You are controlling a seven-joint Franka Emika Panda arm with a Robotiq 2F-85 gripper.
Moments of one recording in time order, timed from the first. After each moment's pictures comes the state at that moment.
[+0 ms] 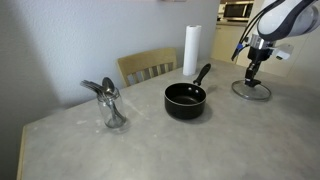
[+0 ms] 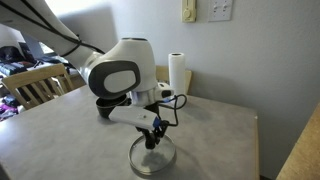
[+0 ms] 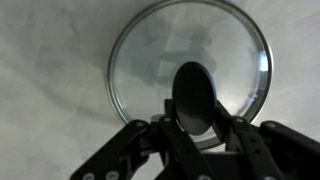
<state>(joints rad) -0.31 0.51 -0.08 -2.05 -0.01 2.59 -0.52</state>
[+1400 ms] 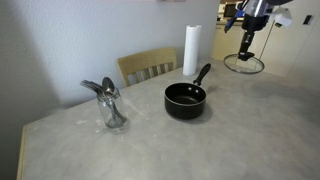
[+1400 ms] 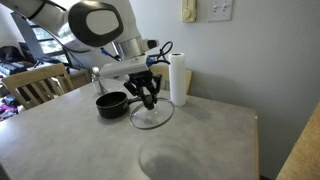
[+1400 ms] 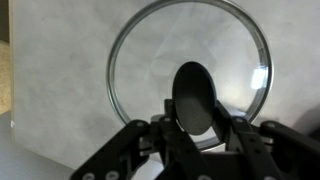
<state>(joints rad) -0.20 0.31 -0.09 -2.03 -0.18 2.50 -0.50</state>
